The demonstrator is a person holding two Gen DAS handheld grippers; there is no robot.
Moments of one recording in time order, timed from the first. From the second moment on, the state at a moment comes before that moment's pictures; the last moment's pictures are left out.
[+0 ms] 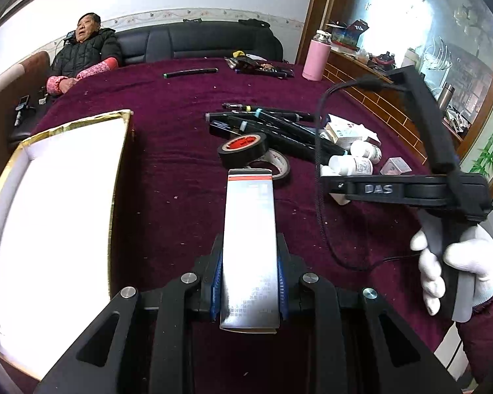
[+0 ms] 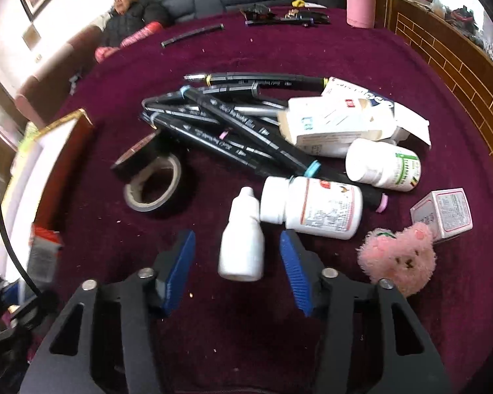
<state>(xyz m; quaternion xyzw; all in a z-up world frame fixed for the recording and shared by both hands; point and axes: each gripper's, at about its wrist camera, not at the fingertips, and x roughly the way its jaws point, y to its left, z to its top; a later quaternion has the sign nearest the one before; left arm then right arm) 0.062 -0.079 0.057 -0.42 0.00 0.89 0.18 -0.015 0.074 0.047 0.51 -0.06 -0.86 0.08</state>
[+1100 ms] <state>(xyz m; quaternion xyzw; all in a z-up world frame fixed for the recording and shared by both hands) -0.055 -0.253 0.179 -0.37 -0.02 0.93 0.06 -0.106 -0.133 0.139 0.49 -0.14 -0.80 0.30</state>
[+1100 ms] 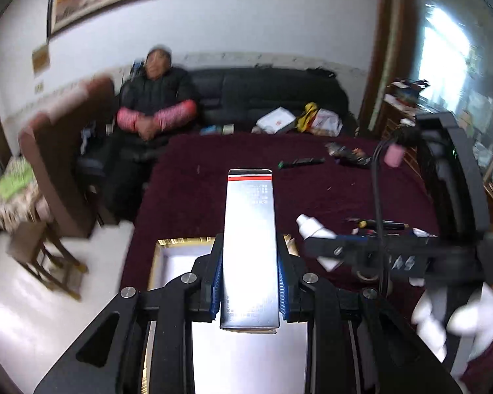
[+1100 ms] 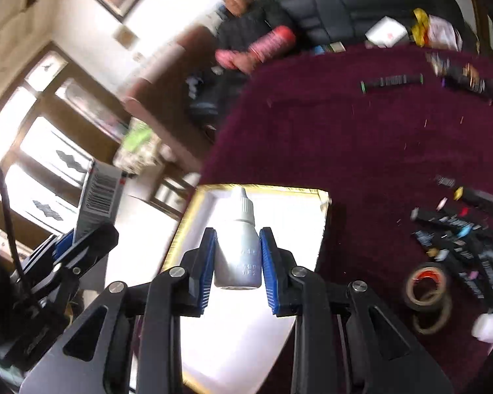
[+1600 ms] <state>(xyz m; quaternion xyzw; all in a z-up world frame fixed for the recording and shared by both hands) -0.142 -0.275 0.009 -0.47 -0.17 0.86 0.08 -0.165 -0.154 0.051 0.53 -0.11 -0.81 0.21</state>
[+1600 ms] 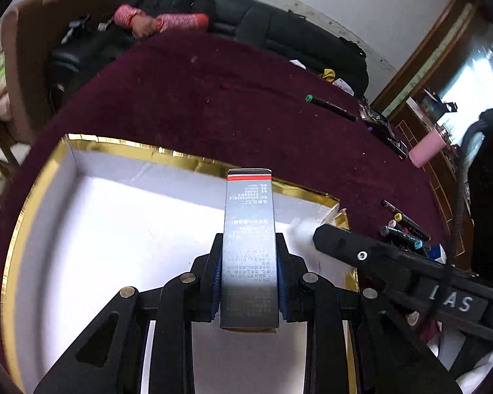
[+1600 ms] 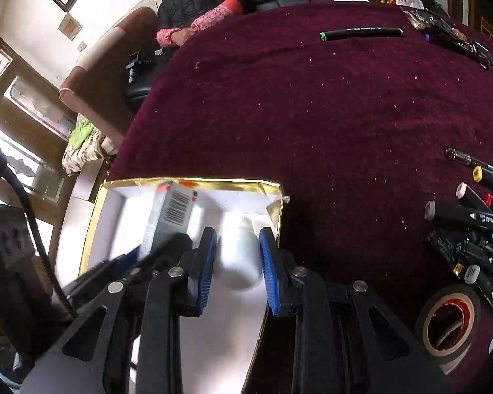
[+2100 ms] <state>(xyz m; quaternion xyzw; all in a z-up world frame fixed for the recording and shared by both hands) -0.123 -0.269 0.040 -0.46 -0.14 0.87 0.05 -0.096 -0.086 0.108 0.45 -0.10 -0.86 0.21</state>
